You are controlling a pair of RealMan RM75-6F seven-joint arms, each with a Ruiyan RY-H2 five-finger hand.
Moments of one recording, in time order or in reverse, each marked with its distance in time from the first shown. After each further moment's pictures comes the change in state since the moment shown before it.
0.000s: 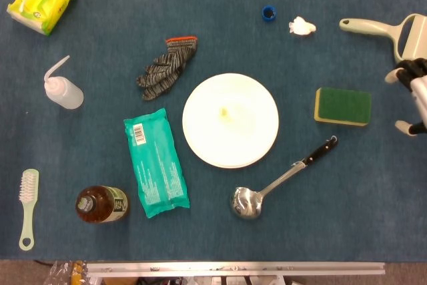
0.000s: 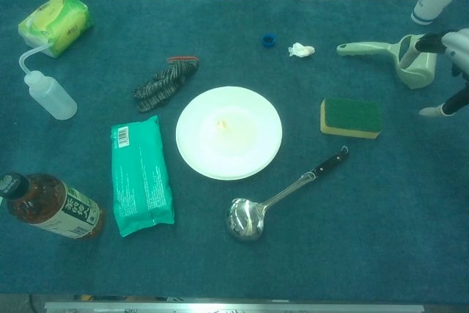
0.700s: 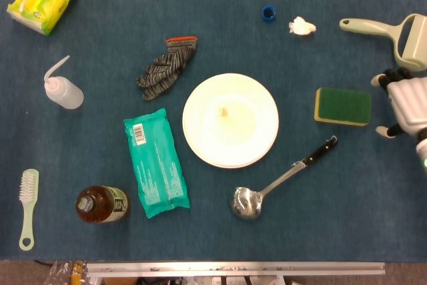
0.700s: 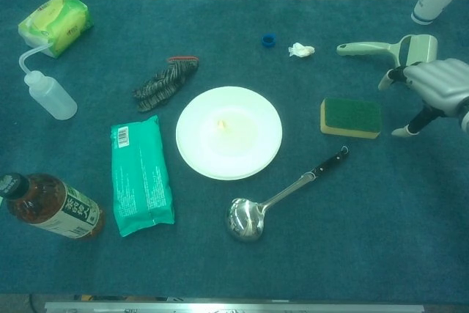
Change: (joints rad) left arm -0.006 -0.016 0.006 0.048 0.017 -0.010 -0.048; right arm 0.116 -0.194 -0.024 0.122 0.303 -0.022 -0.236
